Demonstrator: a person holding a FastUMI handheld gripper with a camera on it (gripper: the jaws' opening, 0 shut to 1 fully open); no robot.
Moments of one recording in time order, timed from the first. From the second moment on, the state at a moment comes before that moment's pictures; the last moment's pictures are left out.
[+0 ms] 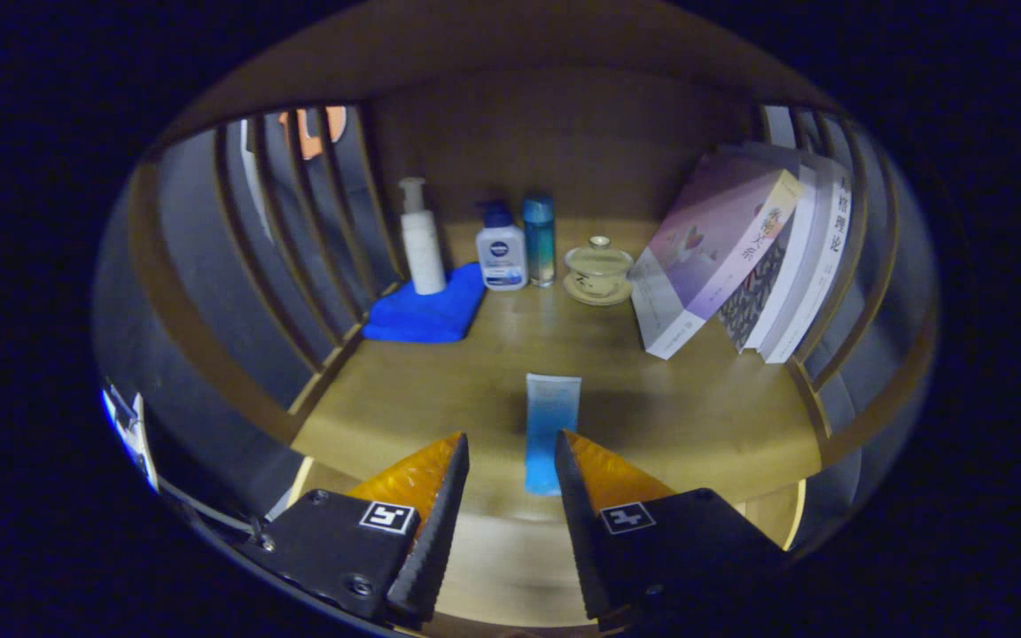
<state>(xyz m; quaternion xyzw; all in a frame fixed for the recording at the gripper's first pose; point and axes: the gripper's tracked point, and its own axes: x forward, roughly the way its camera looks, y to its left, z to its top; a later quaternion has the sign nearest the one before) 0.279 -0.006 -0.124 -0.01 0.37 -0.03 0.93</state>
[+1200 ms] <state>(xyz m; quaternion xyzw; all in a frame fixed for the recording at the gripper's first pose) 0.017 0.018 -0.127 -0.04 0.14 0.00 0.99</state>
